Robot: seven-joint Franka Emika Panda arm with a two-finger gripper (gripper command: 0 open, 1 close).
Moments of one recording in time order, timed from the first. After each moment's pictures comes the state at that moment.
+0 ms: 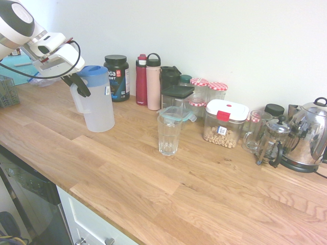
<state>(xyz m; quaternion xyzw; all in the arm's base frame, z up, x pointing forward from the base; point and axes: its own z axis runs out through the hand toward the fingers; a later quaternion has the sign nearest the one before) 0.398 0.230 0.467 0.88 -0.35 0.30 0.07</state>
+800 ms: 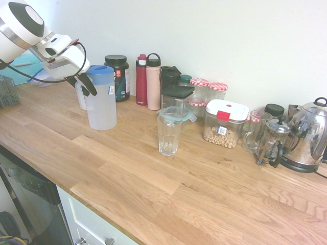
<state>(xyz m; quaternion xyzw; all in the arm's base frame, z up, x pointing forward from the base) 0.419 0.233 0.464 0.88 -0.37 0.30 0.06</state>
